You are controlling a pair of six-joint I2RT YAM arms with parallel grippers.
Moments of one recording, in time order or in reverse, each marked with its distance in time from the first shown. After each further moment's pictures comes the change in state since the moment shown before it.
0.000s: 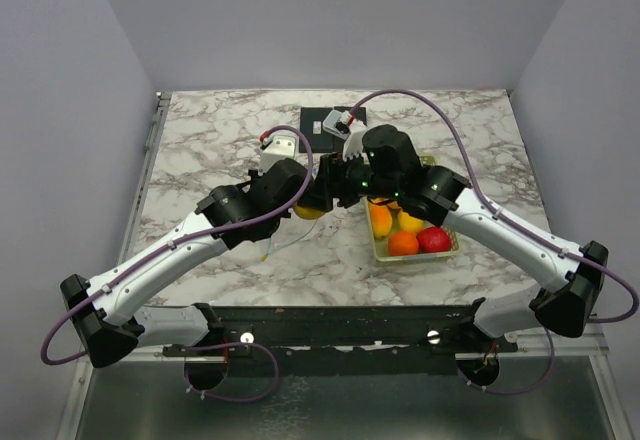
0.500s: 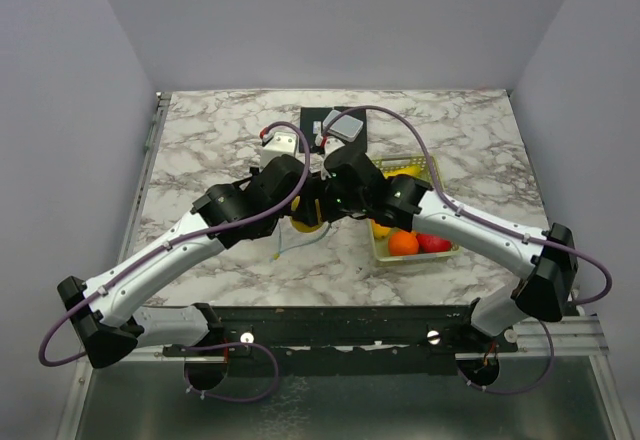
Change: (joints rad) left arm 0.000 -0.005 0.027 0.014 0.052 0.000; right arm 0.105 0.135 0.003 -0.055 0.246 -0.005
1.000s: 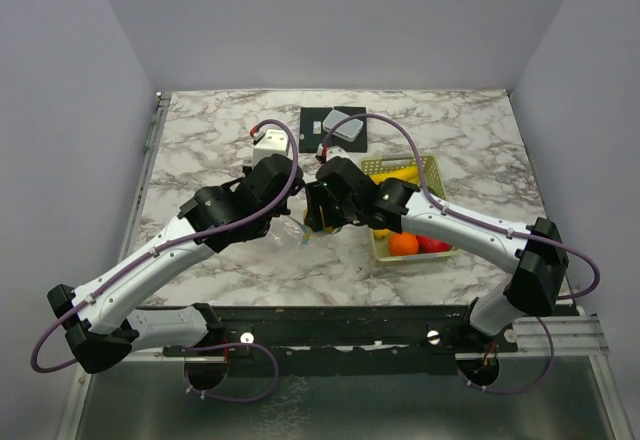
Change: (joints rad) left arm 0.000 -0.043 0.023 -0.011 0.006 -0.005; right arm 0.016 0.065 -0.028 -0.095 0.174 0.026
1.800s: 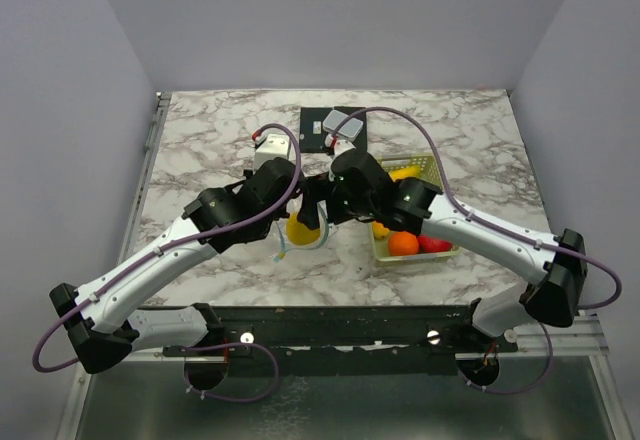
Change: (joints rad) left arm 0.000 -0.001 -0.034 -0.003 0.001 -0.011; right arm 0.001 -0.080 -0.002 0.055 -0.109 0.022
